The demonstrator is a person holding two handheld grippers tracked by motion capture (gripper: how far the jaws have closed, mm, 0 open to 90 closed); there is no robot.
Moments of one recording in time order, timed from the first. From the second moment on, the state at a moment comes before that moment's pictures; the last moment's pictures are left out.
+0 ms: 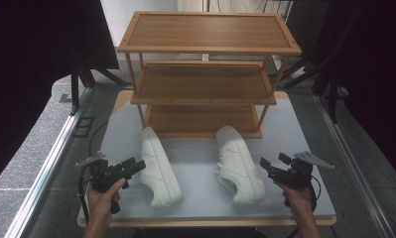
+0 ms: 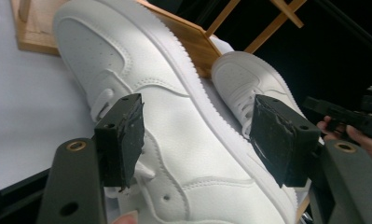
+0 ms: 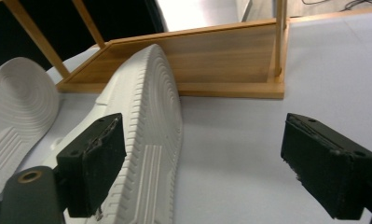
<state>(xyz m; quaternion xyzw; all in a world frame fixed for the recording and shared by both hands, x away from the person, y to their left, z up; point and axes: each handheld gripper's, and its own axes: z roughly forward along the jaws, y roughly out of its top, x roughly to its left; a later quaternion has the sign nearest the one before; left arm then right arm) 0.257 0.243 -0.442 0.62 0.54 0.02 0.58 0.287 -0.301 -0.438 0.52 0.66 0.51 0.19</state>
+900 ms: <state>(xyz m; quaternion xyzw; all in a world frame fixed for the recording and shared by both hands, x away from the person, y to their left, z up) 0.250 0.249 -0.441 0.63 0.53 0.06 0.56 0.279 -0.326 -0.433 0.53 0.62 0.54 0.18</state>
